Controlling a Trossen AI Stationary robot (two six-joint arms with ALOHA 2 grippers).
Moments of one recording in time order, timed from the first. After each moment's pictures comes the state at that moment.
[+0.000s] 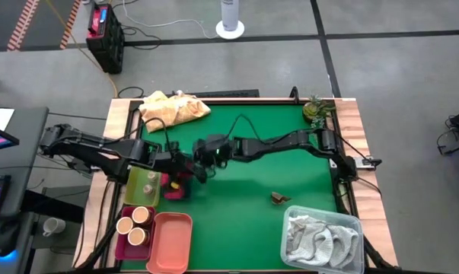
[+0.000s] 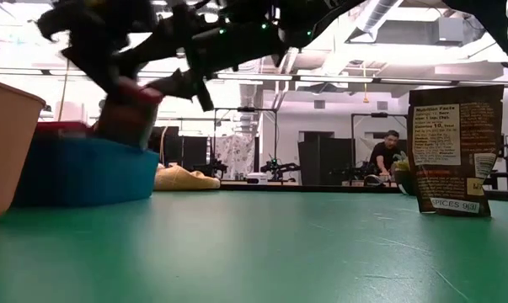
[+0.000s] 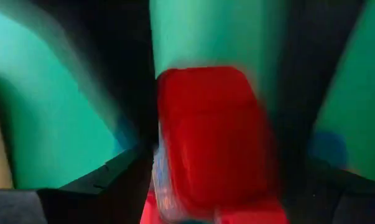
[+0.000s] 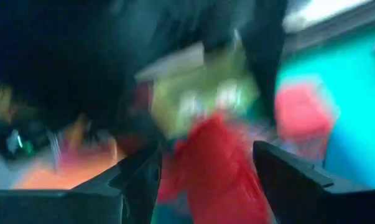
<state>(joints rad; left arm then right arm) -0.12 1.17 0.94 -0.84 -0.25 -0.09 -0.02 2.15 1.64 0.19 -0.20 0.41</state>
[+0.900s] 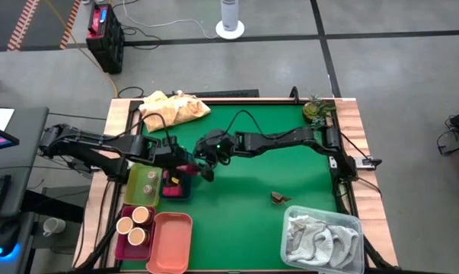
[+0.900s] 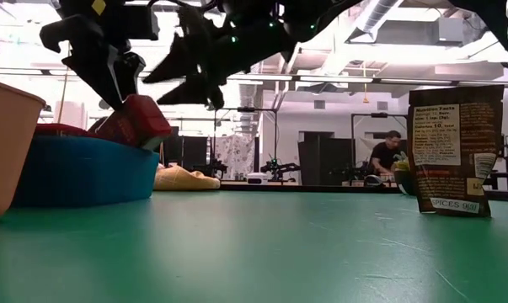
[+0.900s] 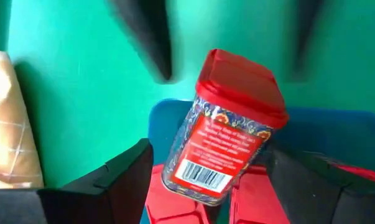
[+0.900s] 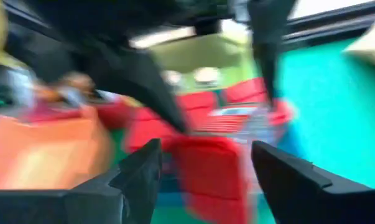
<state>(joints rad) -0.08 1.16 0.95 -0.88 -0.27 -0.06 -0.05 2.10 1.63 0.01 -0.20 0.17</state>
